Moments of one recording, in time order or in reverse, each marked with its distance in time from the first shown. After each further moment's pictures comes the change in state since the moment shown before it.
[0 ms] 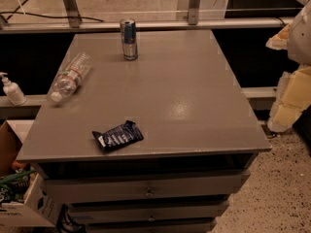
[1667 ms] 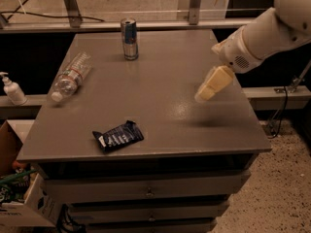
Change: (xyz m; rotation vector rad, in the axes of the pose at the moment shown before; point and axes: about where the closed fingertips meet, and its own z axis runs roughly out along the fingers) arm -0.081 -0.107 0.141 0.010 -0.390 0.125
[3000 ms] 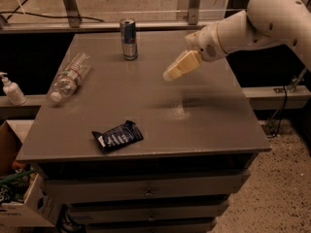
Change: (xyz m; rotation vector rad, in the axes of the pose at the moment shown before) arm -0.082 -0.035 0.057 -0.059 -0.316 0.089
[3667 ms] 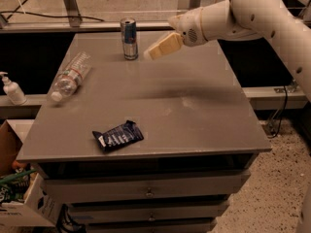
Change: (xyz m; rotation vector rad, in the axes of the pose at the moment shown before) arm -0.067 -0.022 0.028 -0.008 -0.194 -0.011
